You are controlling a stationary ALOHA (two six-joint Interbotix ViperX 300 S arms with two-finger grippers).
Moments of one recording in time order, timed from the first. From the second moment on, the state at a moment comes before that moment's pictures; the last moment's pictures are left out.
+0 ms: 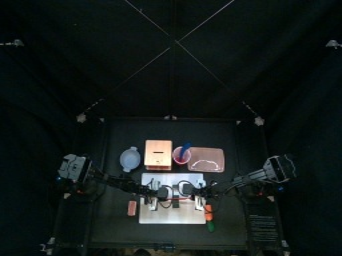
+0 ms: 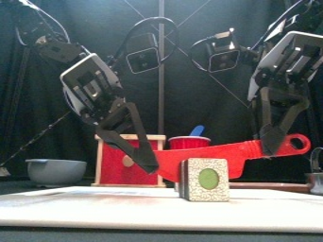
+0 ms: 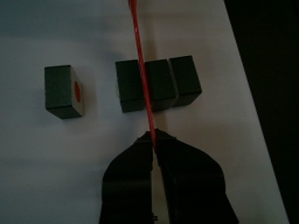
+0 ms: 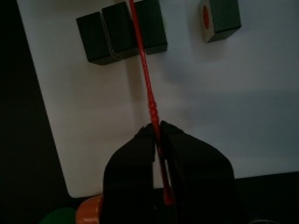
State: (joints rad) left arm -0.21 0.17 0.67 -0.12 -0.13 0.00; right arm 0.21 -0.09 0.74 -0.15 0.42 0.53
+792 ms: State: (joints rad) left arm -0.17 0.20 0.67 -0.11 -0.12 0.00; right arm 0.18 -0.03 0.72 -0.20 0.43 0.53
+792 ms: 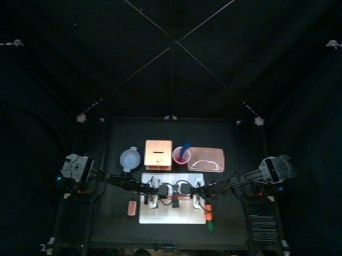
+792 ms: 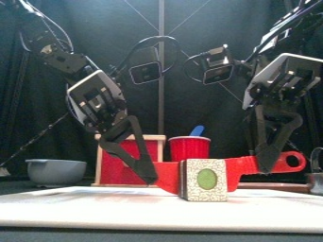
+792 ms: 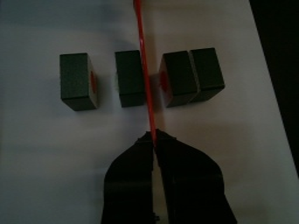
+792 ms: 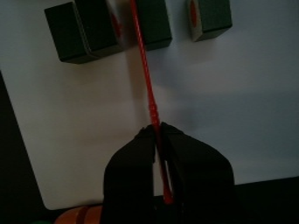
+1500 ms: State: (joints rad) left arm -0.16 0.13 0.67 -0.07 -0.11 0.00; right arm 0.18 -0.10 0.72 -0.21 0.46 0.54
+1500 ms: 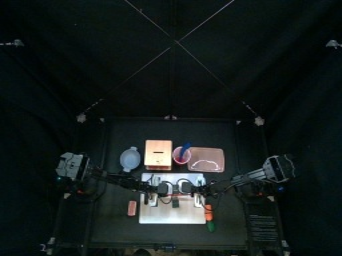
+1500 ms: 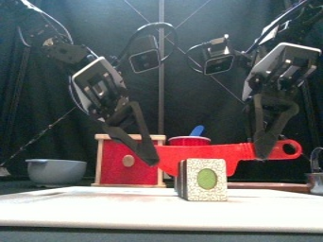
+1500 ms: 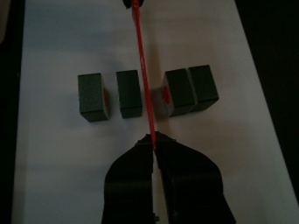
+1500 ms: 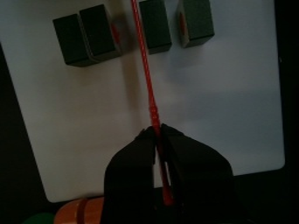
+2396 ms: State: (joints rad) left arm -0.26 0.08 0.69 -0.07 -0.11 0.00; right arm 0.26 -0.13 0.69 -0.16 0.46 0.54
